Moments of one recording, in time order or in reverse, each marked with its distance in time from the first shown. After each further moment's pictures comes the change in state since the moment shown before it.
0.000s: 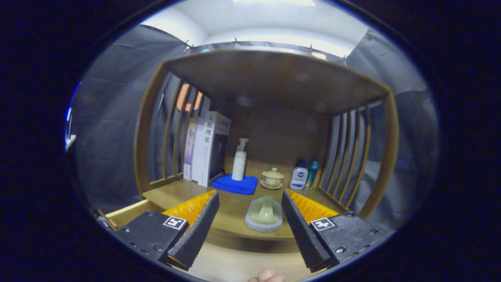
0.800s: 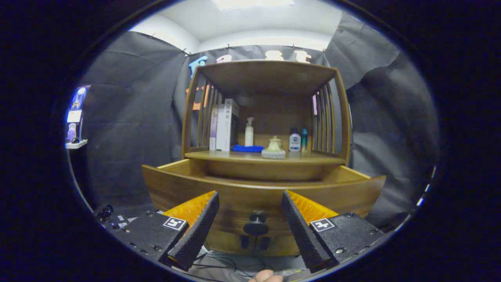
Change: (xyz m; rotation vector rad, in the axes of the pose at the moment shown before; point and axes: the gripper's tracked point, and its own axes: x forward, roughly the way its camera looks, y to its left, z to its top) arm -0.149 0.028 -0.147 0.144 0.090 -0.019
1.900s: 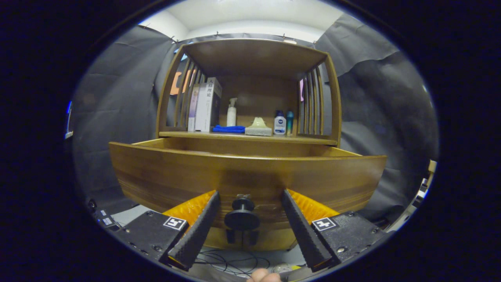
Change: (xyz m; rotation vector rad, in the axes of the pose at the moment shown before) arm 0.033 -0.013 -0.034 -0.030 0.047 -0.122
